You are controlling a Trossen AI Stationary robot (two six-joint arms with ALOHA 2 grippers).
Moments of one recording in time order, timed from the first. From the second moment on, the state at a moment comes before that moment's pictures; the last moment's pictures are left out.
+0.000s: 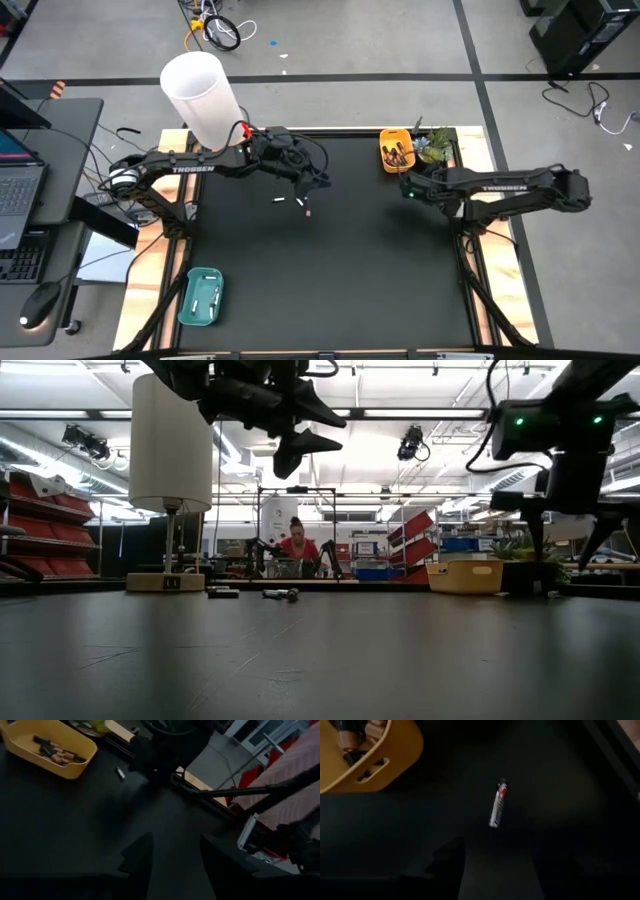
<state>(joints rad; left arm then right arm) 0.32 1.51 1.08 0.05 0.43 -0.46 -0.25 1.07 0.57 -0.96 0.35 1.89</state>
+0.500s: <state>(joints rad) 0.32 1.51 1.08 0.04 0.40 -0.45 -0.39 1.23 0.57 -0.87 0.33 1.76</state>
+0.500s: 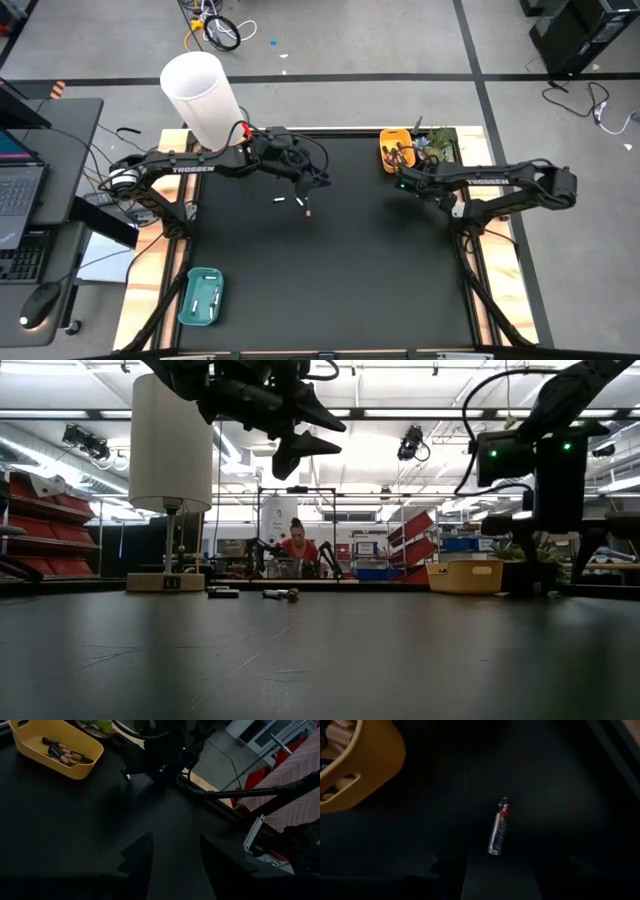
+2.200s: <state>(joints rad) 0.32 1.51 1.08 -0.05 0.41 -0.52 -0.30 1.29 0.61 -0.53 0.19 1.20</state>
